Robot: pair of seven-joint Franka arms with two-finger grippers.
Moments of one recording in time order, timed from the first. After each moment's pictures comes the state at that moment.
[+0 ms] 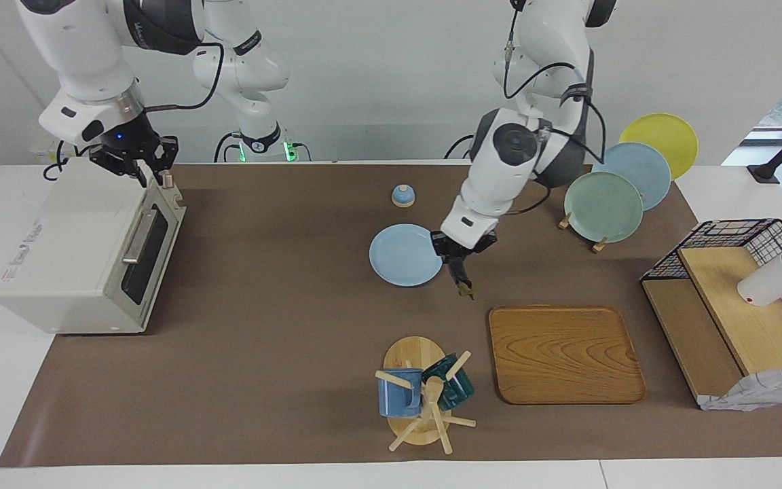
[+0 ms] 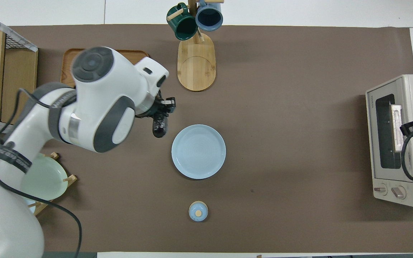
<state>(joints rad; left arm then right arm) -0.42 0.28 -0.03 -1.68 -0.15 1.97 -0.45 -0.03 -0.08 -0.01 -1.68 -0.10 1.52 -0.31</state>
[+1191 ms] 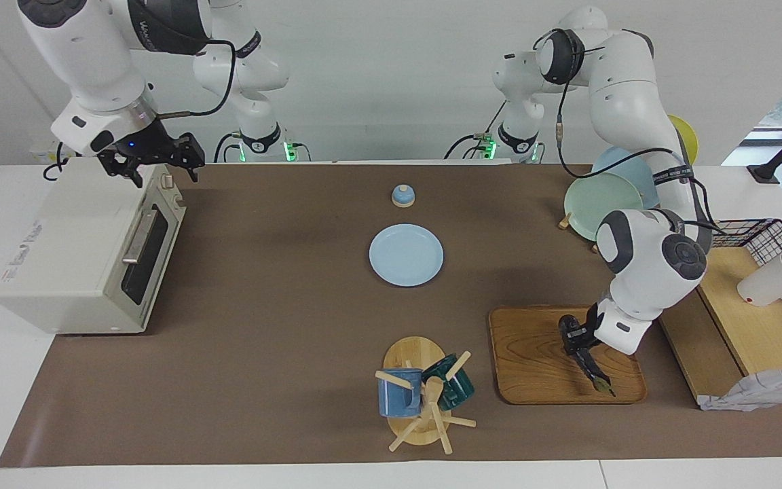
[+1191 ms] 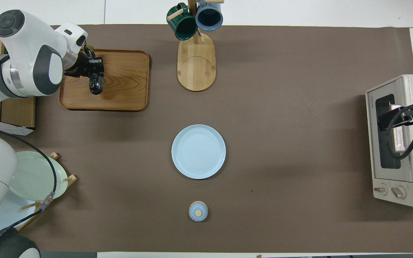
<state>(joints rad) -0.09 0.65 -0.04 -1.38 -0.07 2.08 -0.18 0.01 0.00 -0.01 -1.58 -0.08 1.45 -0.14</state>
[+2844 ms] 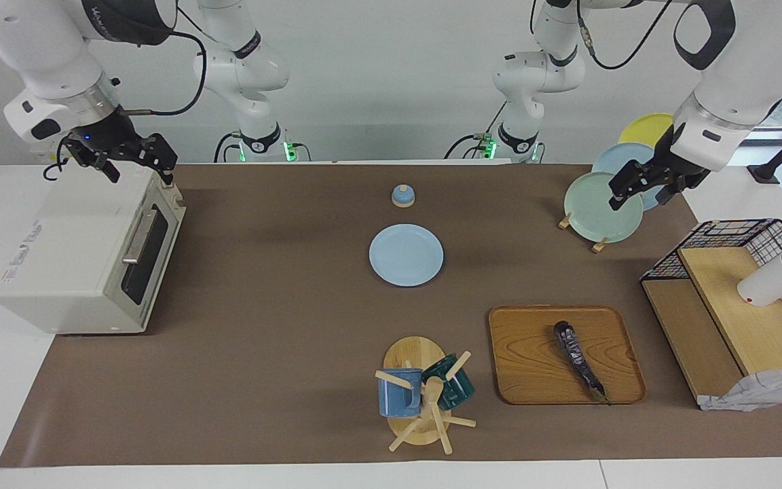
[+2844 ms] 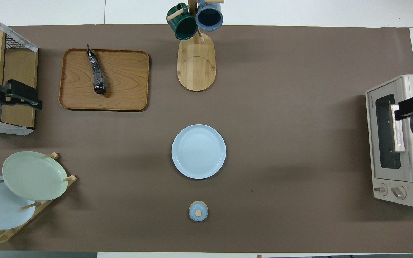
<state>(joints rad) -0.04 0.05 -0.04 -1.51 -0.05 1.46 -0.12 -0.02 0.01 -0.07 -1.54 -0.02 1.46 -0.02</state>
